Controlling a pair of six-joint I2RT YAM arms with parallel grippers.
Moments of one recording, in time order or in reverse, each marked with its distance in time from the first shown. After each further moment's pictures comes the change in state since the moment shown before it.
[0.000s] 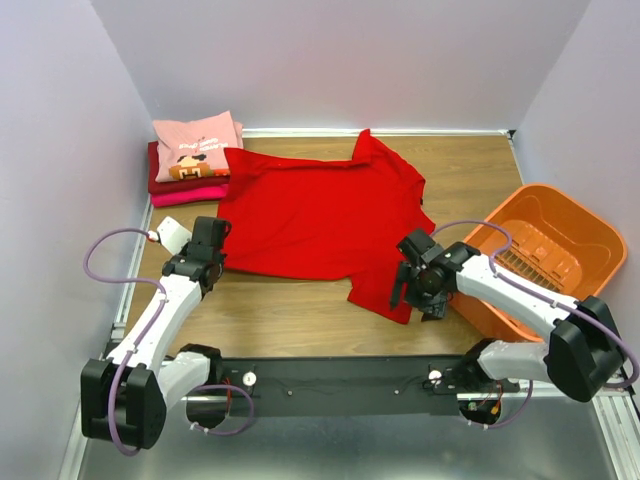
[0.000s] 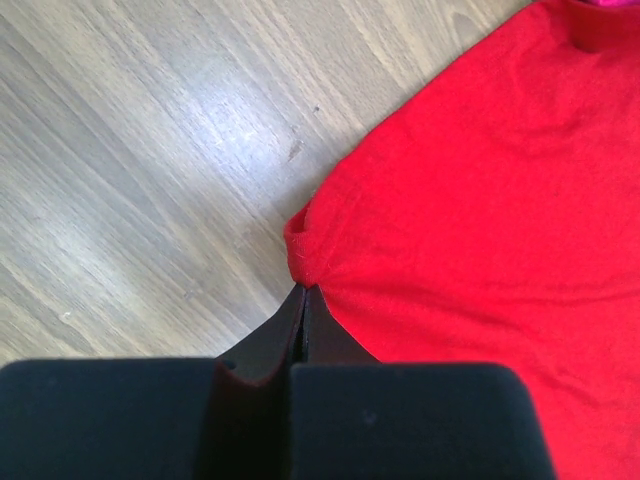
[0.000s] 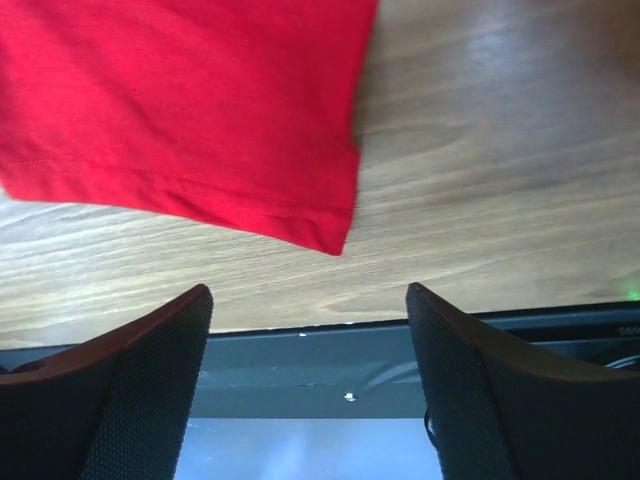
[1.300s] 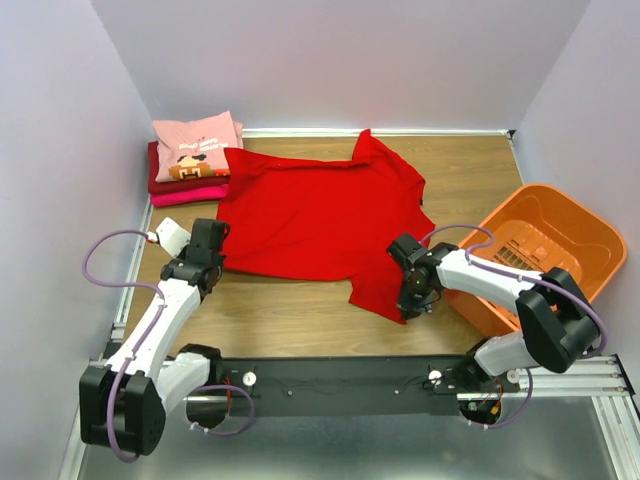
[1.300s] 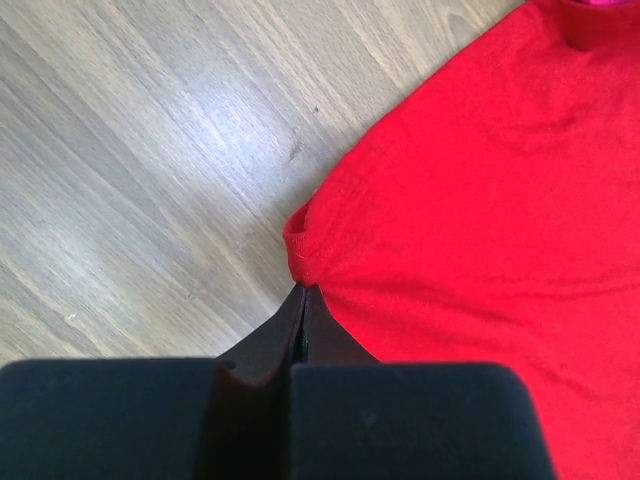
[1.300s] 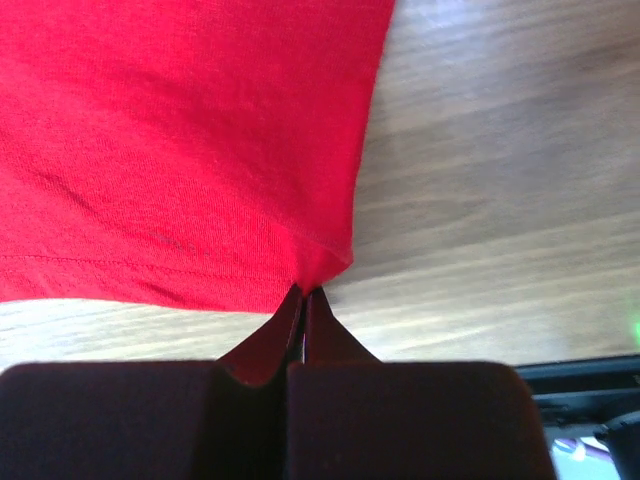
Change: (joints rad) left arm 0.000 -0.030 -0.019 0.010 0.001 0.021; right arm 0.001 0.181 -0.045 0.128 0.017 0.003
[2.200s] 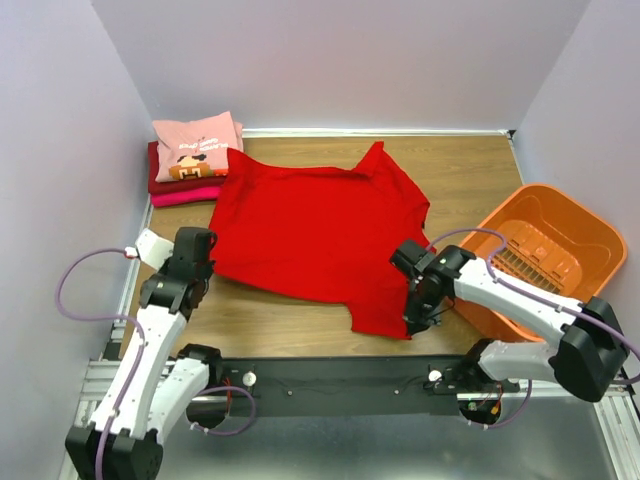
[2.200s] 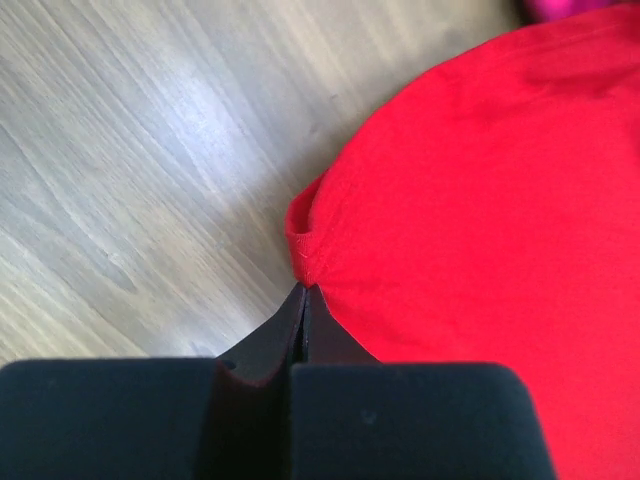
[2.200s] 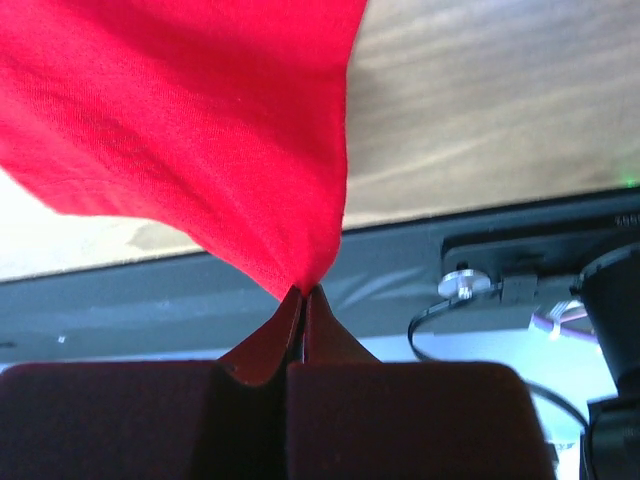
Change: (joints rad) left arm -0.002 -0.189 0.070 -0.251 0.011 -0.107; right arm 0.112 -0.185 0.067 -0.304 -0.079 0.088
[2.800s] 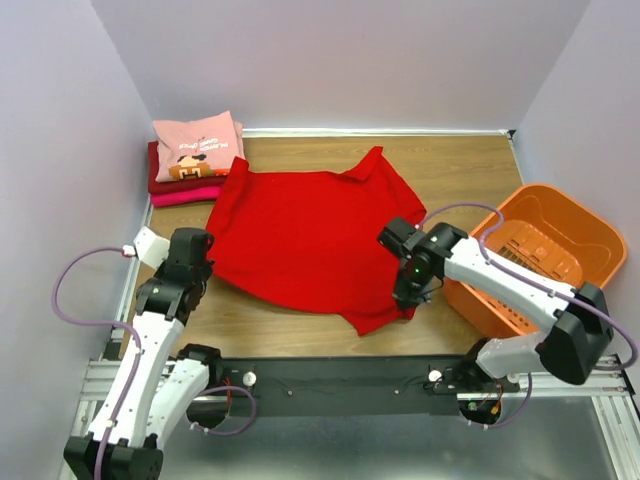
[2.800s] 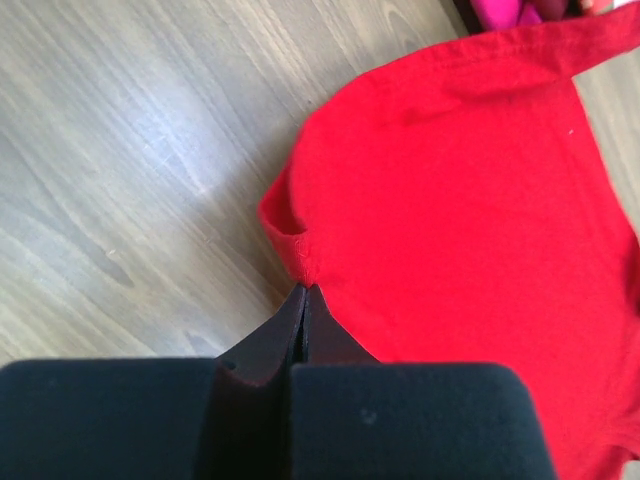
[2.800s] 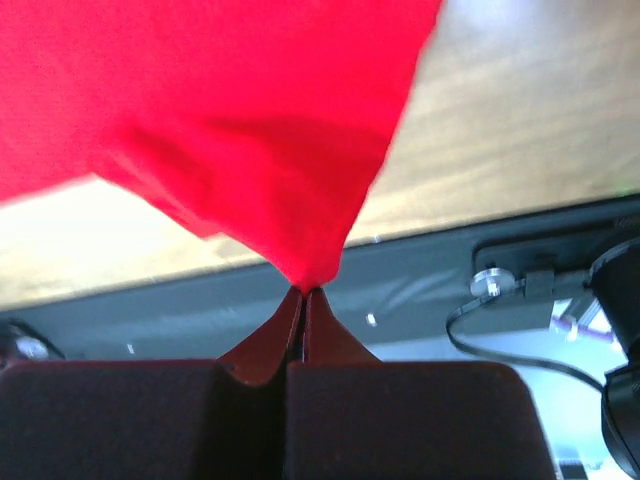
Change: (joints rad) left arm -0.003 -0.109 0.036 -0.056 0.016 0.018; right arm 0.023 0.064 0.216 -0.094 0.082 0.050
